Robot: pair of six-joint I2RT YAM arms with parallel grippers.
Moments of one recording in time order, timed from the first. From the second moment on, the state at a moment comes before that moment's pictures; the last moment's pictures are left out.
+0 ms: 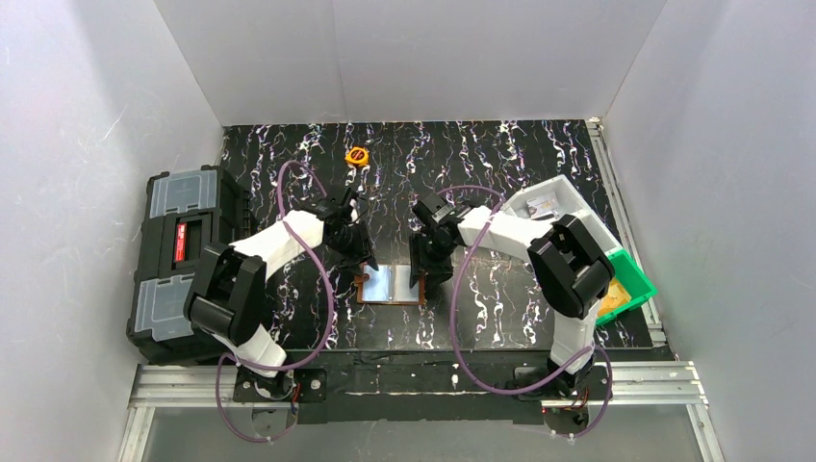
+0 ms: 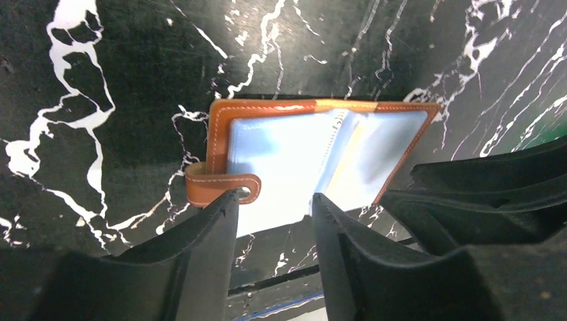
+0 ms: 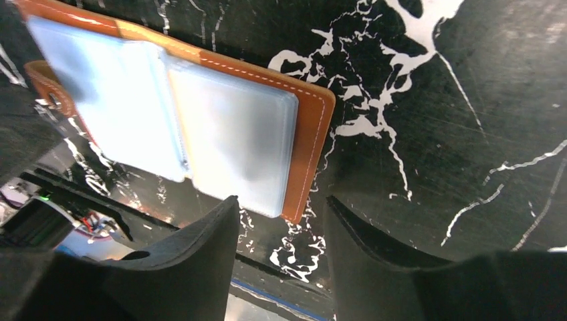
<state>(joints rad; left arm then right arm) -0.42 1.62 1.01 -0.66 0.24 -0.67 0.78 1.89 1.26 -0.66 -0.27 0.71</state>
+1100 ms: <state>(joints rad) -0.89 1.88 1.30 -0.86 -0.12 -0.54 0.50 1.65 1.02 -0.56 -0.31 0.78</state>
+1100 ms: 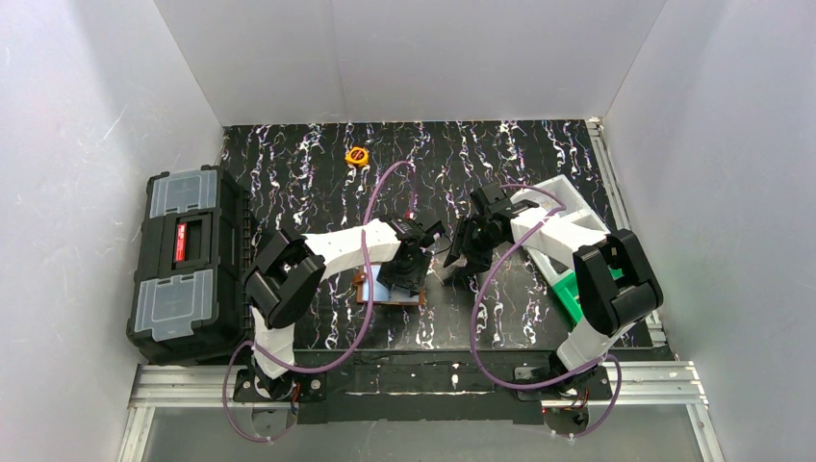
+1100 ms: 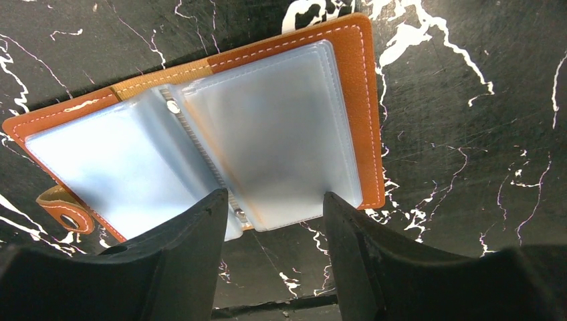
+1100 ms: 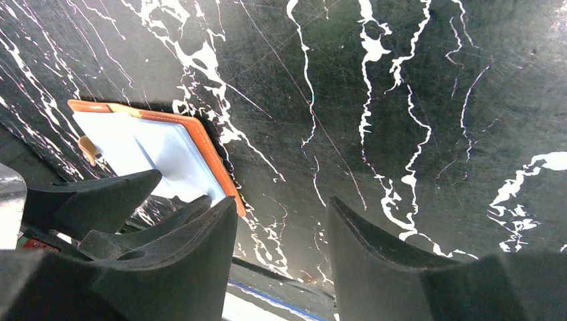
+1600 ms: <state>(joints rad) -0.89 1.87 1.30 -0.83 -0.11 -0.54 0.50 1.65 1.02 -0.55 -0.31 0.78</state>
